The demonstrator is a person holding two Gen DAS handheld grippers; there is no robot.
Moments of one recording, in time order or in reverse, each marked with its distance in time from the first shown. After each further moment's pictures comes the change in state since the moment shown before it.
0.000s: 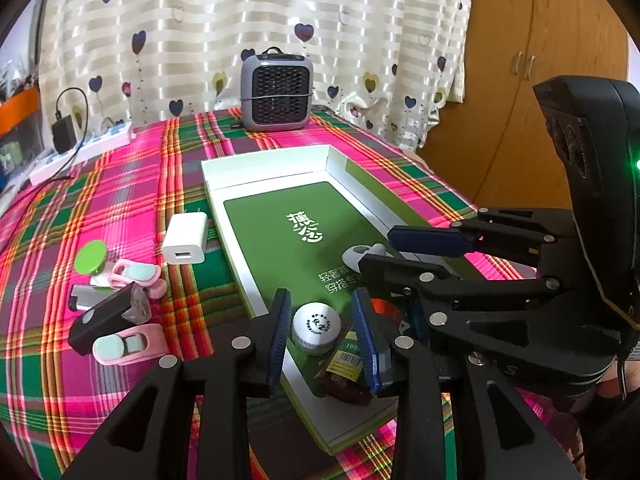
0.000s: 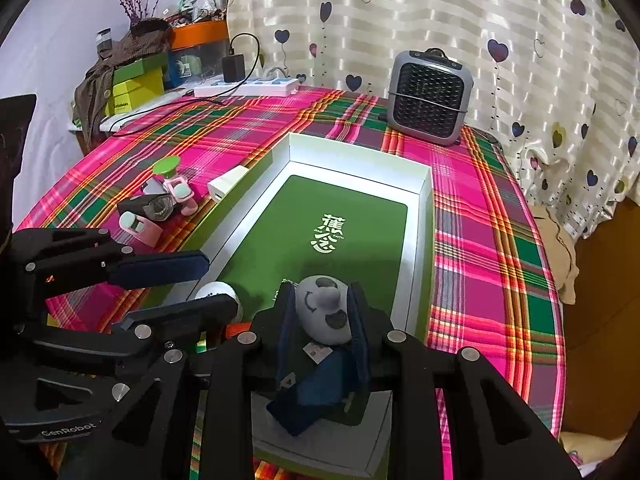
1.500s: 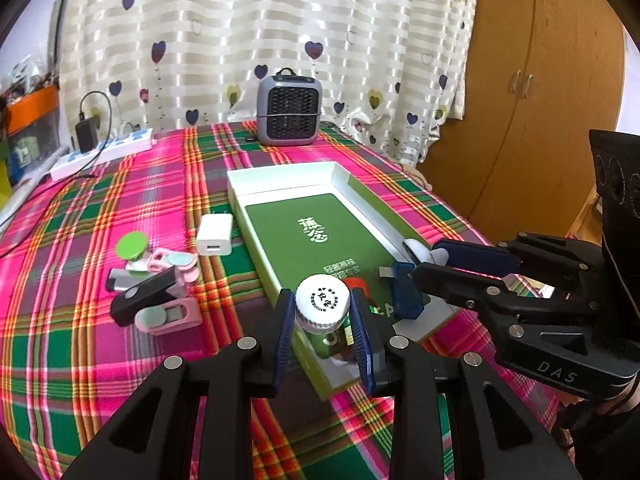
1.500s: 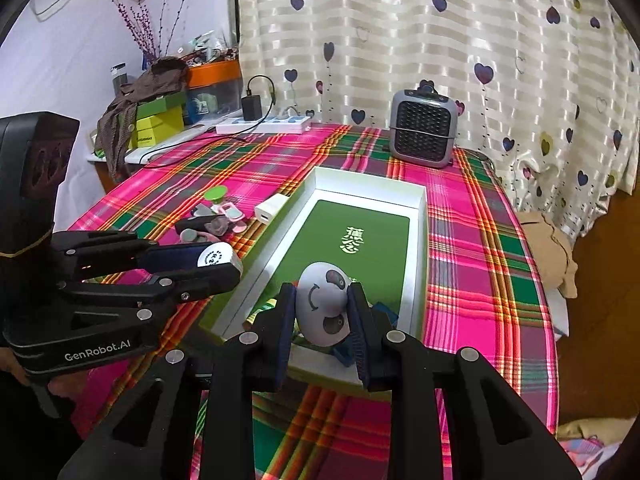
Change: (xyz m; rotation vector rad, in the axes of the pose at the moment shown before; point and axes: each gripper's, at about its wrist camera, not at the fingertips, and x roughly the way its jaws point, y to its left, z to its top) left arm -0.046 0.002 -0.008 -0.022 -0.041 0.005; right arm -0.063 0.016 -0.021 0.049 -0.119 0.040
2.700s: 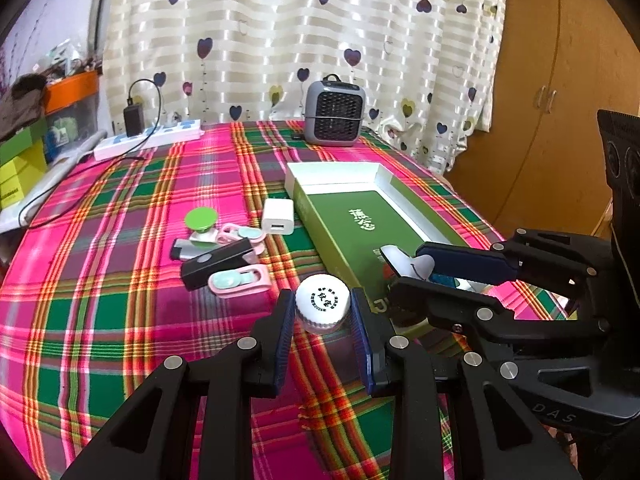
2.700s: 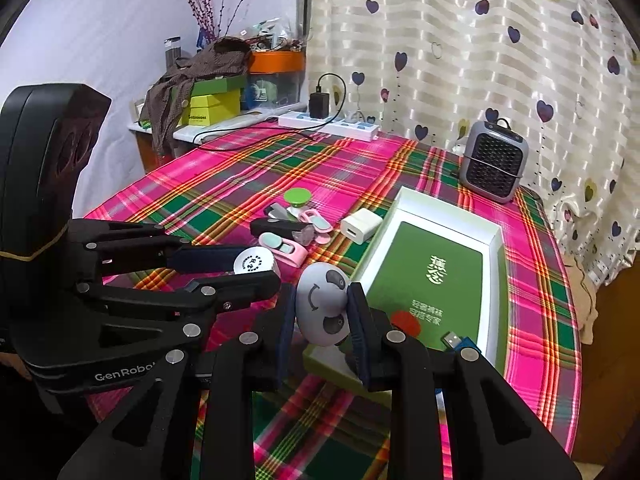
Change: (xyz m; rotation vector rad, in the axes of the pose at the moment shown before) left arm -0.036 0.029 -0.019 -0.072 -0.012 0.089; right arm 0.005 0.072 0.012 -0.161 0.002 0.094
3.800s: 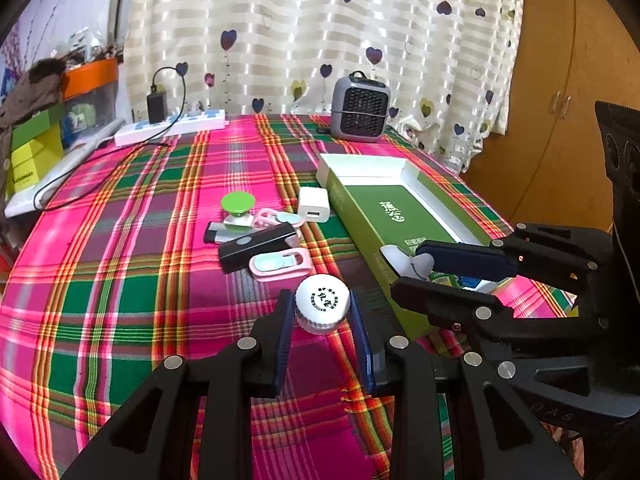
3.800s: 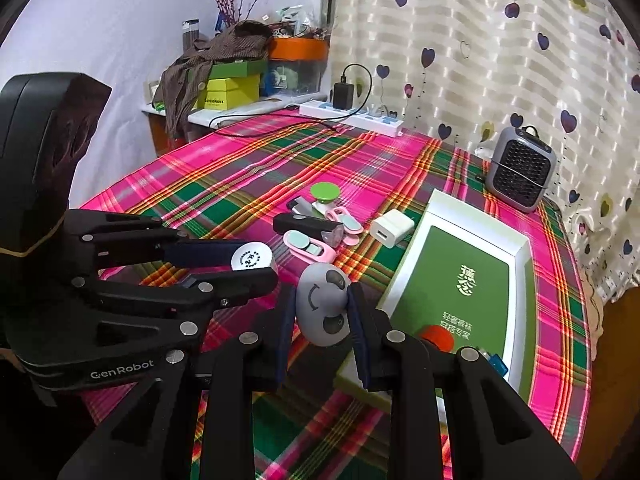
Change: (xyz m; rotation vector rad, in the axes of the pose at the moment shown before) left arm -0.006 0.027 -0.011 -0.036 0.007 0.042; right arm 0.021 0.021 0.008 -0.062 0.033 0.034
